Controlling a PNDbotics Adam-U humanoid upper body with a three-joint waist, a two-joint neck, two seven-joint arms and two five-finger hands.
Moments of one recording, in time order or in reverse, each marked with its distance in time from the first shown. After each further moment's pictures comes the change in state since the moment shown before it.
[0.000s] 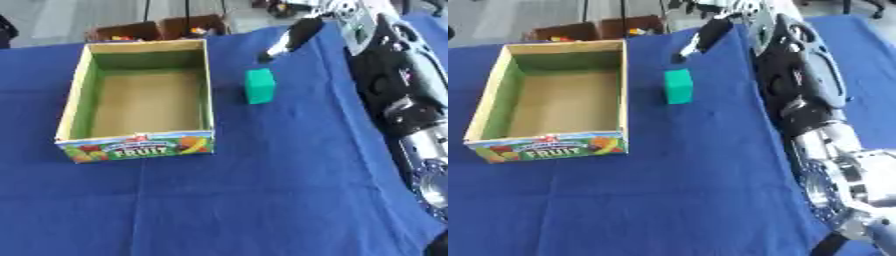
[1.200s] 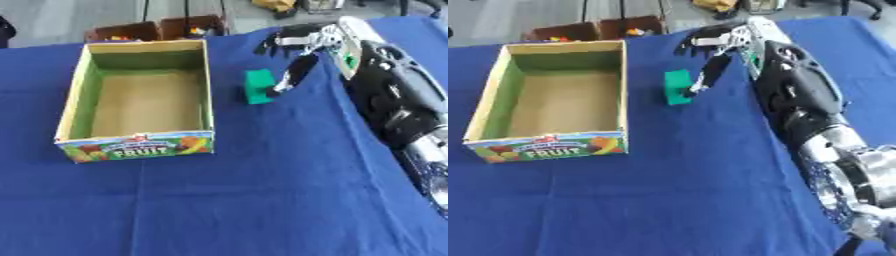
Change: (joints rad) left arm 0.000 0.000 0.000 0.000 0.000 0.010 -0.001; right arm 0.009 -0.011 0.127 0.164 -0.017 0.000 0.000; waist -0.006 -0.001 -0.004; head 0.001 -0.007
